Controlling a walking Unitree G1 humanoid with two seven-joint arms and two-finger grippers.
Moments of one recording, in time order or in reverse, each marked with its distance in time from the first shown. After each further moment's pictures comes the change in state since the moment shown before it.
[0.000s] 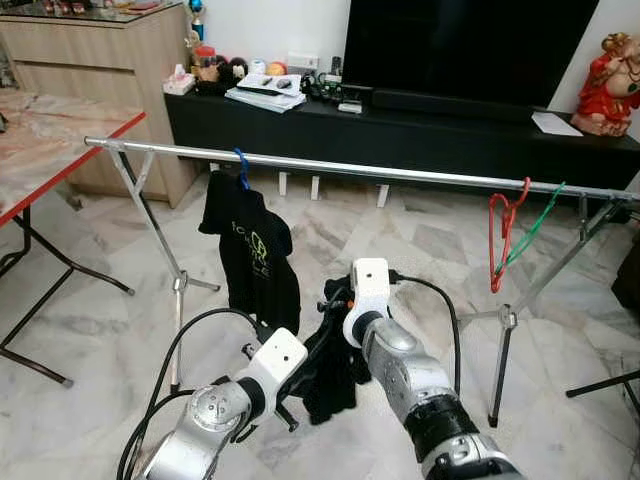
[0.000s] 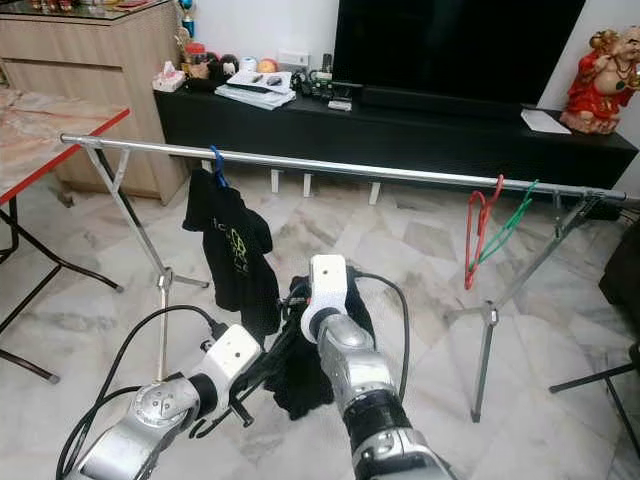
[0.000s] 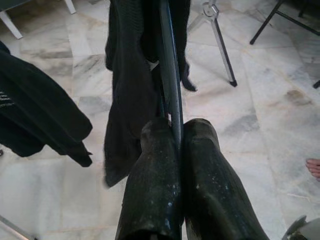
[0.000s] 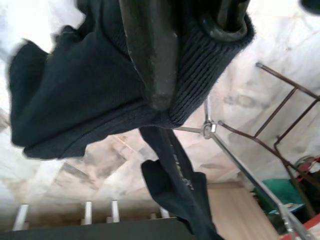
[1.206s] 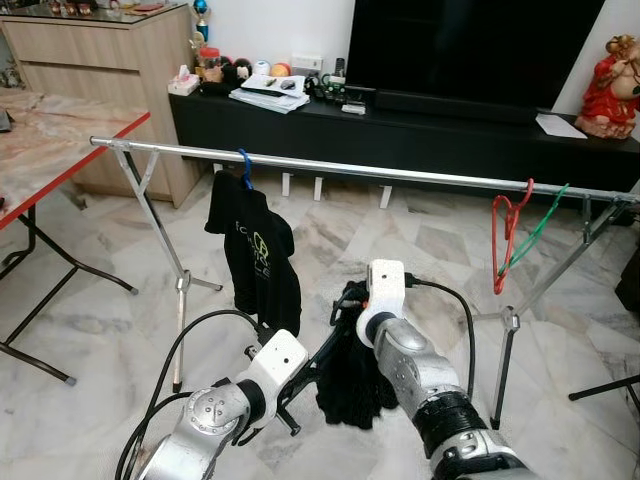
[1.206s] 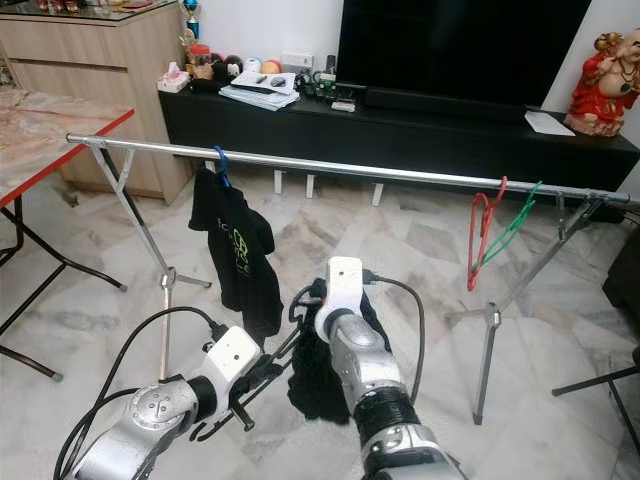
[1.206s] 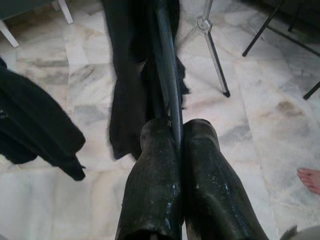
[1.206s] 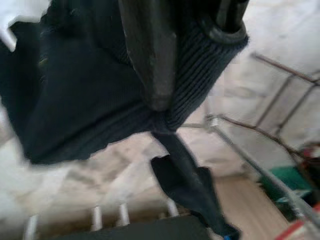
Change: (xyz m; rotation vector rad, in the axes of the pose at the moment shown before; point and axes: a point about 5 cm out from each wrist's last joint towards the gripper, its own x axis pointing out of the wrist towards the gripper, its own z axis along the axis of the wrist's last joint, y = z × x) left arm -0.001 -0.003 0.008 -0.018 -0.048 -0.014; right arm 0.000 0.006 0.005 0.120 0.006 -0.004
